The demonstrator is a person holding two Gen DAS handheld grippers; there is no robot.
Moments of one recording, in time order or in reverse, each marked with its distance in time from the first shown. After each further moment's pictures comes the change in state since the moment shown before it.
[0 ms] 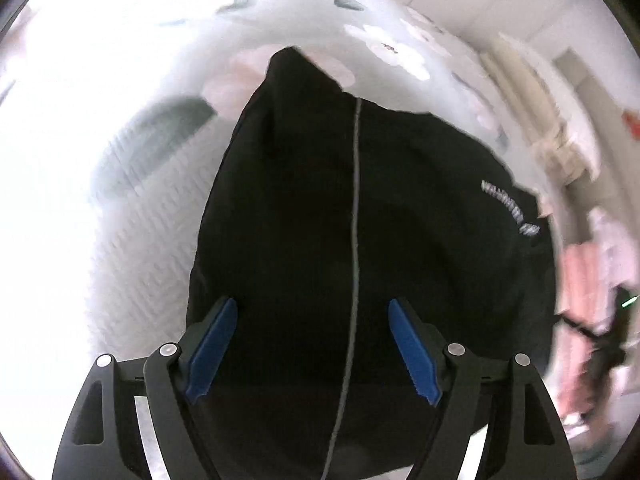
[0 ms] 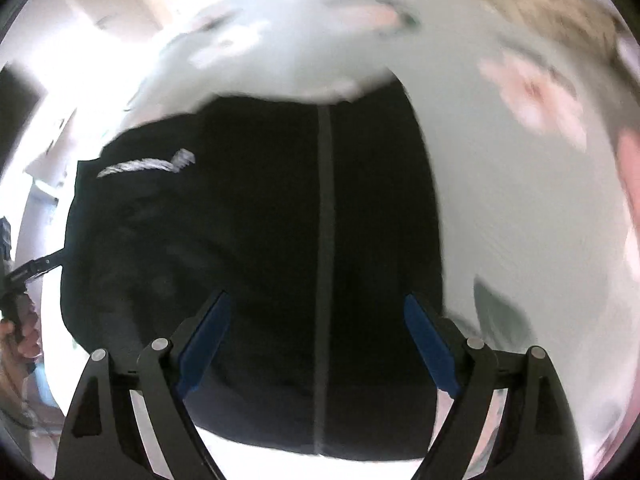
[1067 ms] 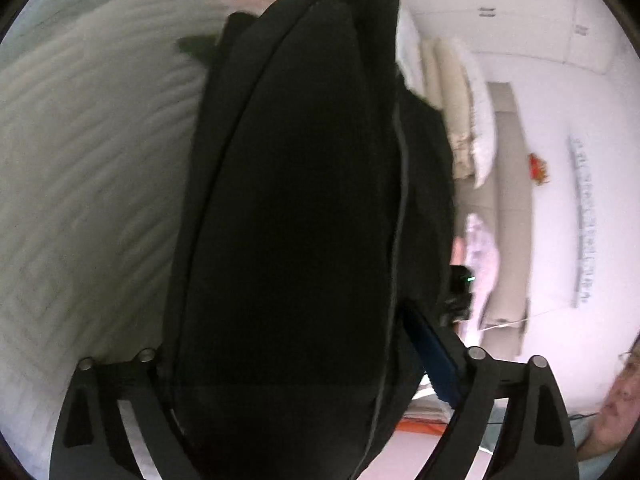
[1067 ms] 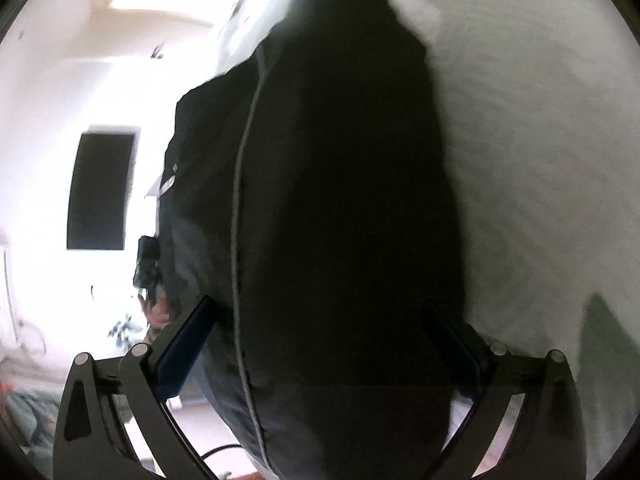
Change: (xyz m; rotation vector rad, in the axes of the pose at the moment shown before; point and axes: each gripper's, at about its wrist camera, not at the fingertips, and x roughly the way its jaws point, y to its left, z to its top) left arm 0.085 0.070 0.010 -0.168 0.295 -0.604; right arm 0.085 -0.075 0.018 0.084 0.219 0.635
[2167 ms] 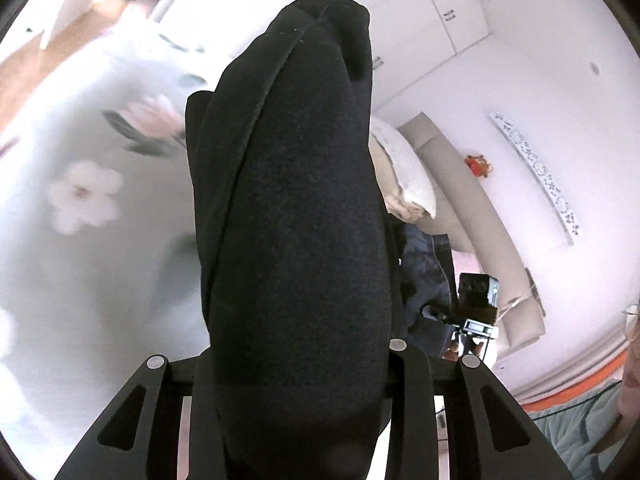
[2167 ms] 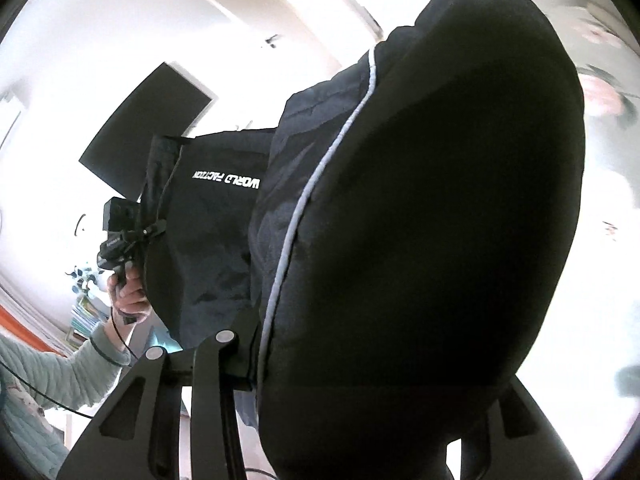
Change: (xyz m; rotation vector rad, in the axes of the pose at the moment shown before) left arm -0.345 -0.103 -0.069 0.431 -0.375 0.089; right arm 0.070 0.331 -0.091 -0.440 -0.254 -0.083
